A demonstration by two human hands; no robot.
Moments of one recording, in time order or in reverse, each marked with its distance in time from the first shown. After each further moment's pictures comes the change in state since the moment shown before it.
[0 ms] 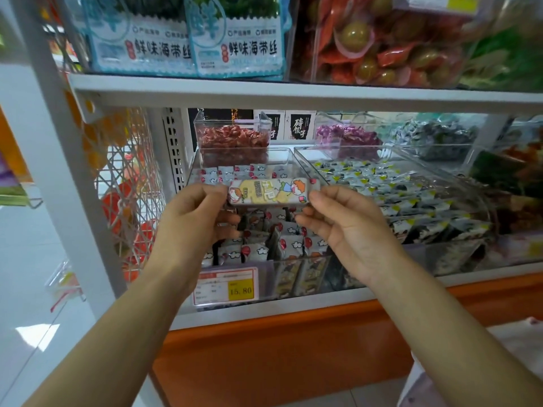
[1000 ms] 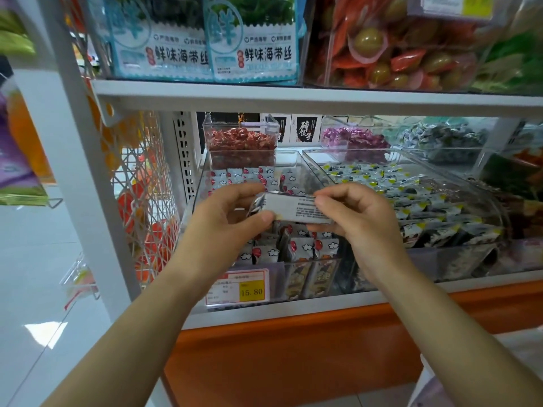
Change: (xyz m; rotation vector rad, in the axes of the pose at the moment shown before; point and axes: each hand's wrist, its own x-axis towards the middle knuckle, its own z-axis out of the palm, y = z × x) left_hand -0.005 0.001 -0.001 0.266 -0.255 0.160; right_hand 0.002 0.005 -0.004 -0.467 0.008 -0.300
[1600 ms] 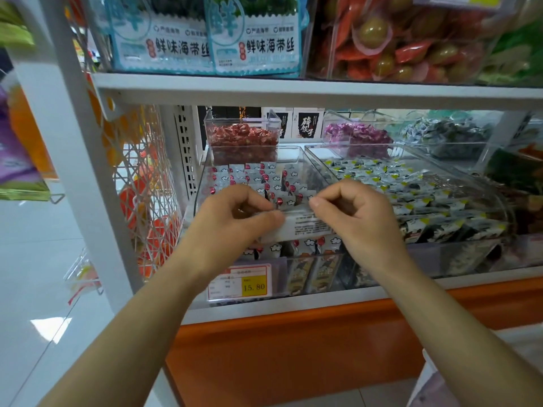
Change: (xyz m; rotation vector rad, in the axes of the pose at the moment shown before) left_hand 0.002 0.005 0.002 0.087 -0.027 -0.078; right_hand -0.007 -0.010 0.004 -0.303 -0.059 -0.158
